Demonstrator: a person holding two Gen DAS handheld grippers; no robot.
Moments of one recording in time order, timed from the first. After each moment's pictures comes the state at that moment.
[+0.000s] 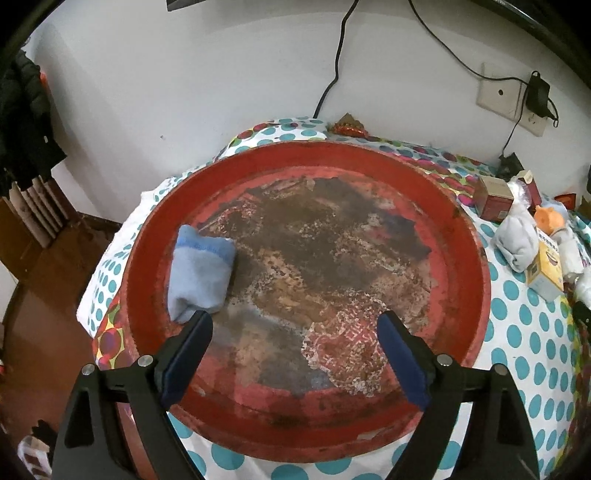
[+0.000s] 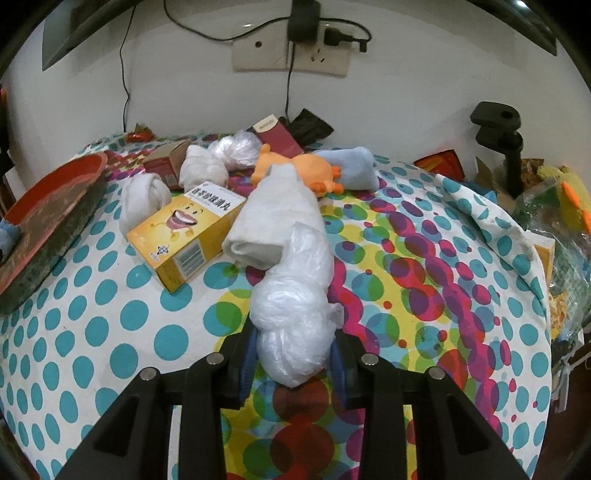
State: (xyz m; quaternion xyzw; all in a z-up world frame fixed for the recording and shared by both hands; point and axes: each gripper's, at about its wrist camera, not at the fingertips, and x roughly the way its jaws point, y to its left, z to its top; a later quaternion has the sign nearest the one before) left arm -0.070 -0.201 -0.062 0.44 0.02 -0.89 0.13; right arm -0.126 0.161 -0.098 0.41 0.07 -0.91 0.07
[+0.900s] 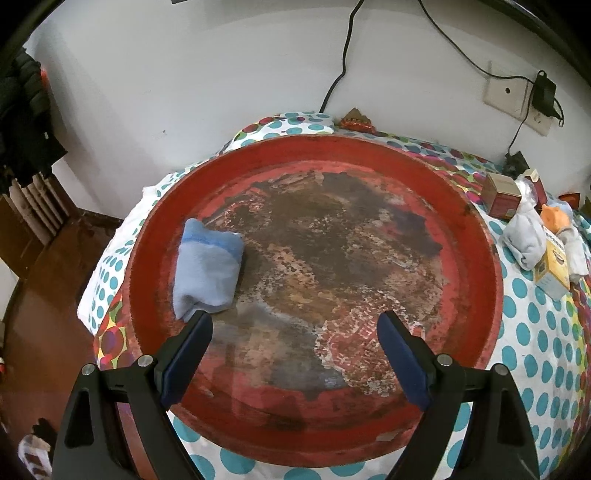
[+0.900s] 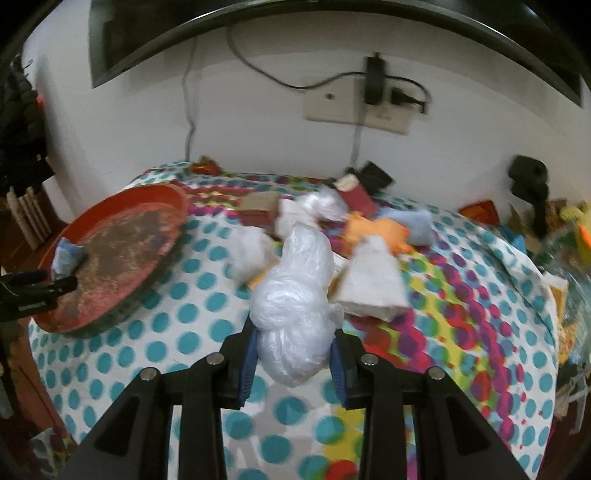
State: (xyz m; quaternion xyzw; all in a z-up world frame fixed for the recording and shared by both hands) left arm -0.070 -0.211 -0.068 0.44 0.03 -0.89 0.14; right arm -0.099 0.093 -0.039 0.38 0.06 -0.91 0.16
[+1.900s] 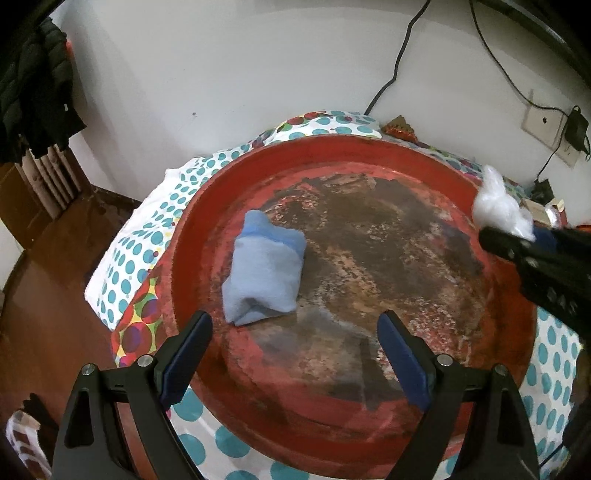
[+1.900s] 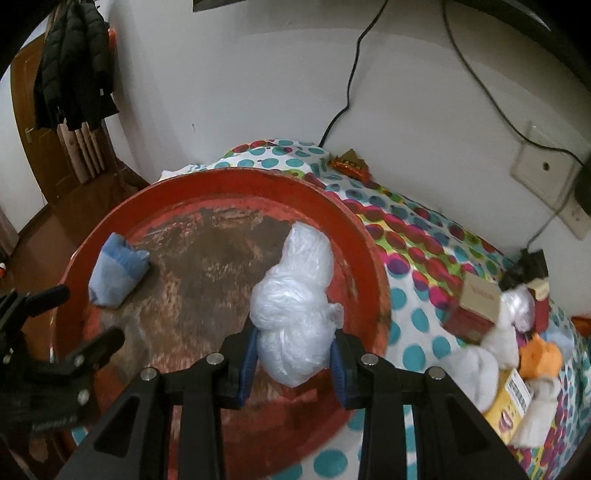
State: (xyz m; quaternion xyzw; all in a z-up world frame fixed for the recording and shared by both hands) left arm -0.064 -0.256 -0.073 0.44 0.06 -0.88 0.17; right arm -0.160 -0.119 -0.056 0.40 0.15 -0.86 0.28
